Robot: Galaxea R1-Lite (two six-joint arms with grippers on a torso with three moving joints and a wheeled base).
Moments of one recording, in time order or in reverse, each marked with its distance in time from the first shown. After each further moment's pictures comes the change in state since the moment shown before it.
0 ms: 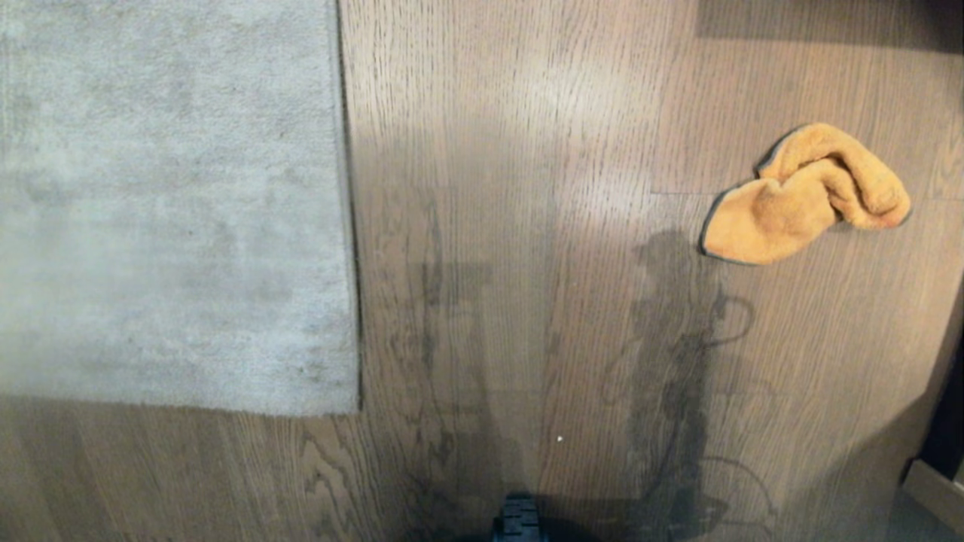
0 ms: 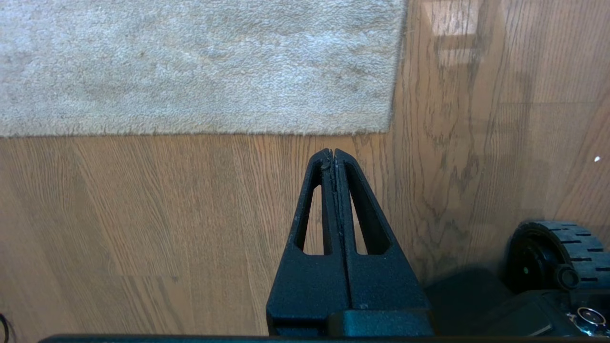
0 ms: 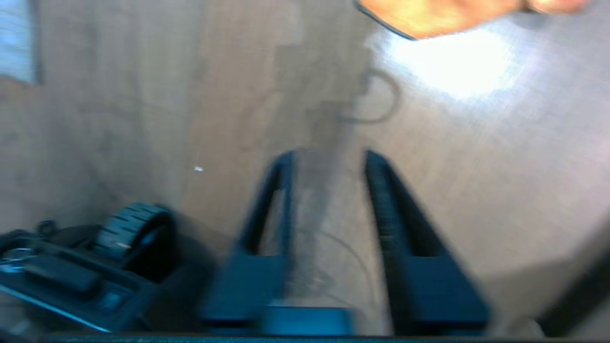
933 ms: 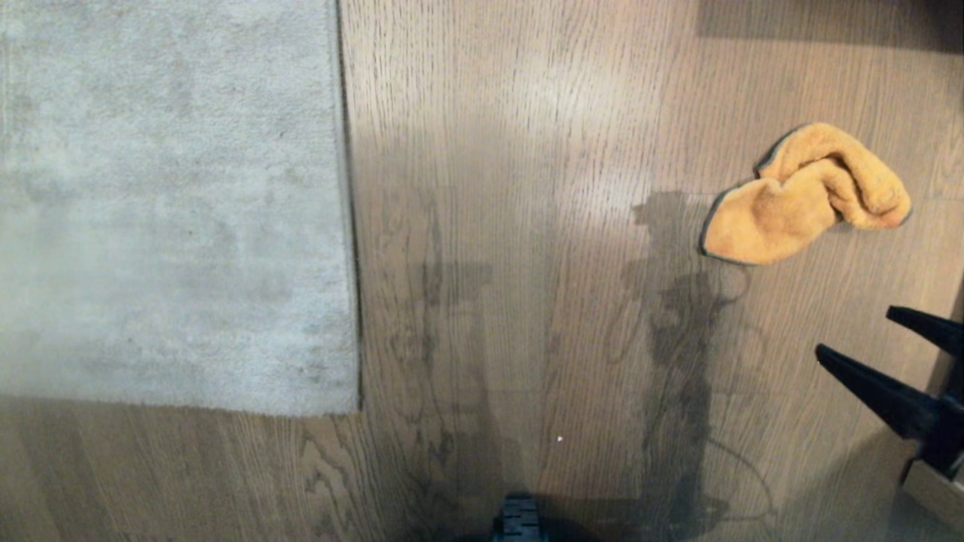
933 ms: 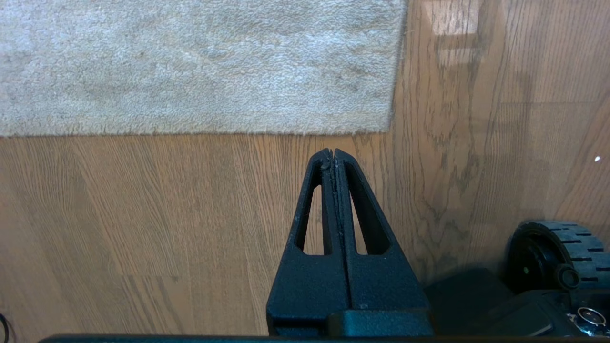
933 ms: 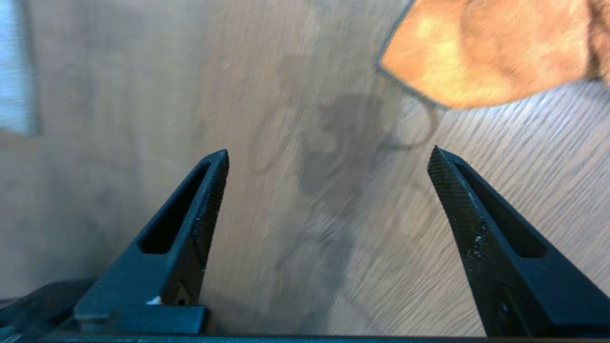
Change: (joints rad) left arm 0.000 0.000 0.000 0.000 0.000 0.000; right arm 0.044 0.541 0.004 -0.562 -0.007 0.029
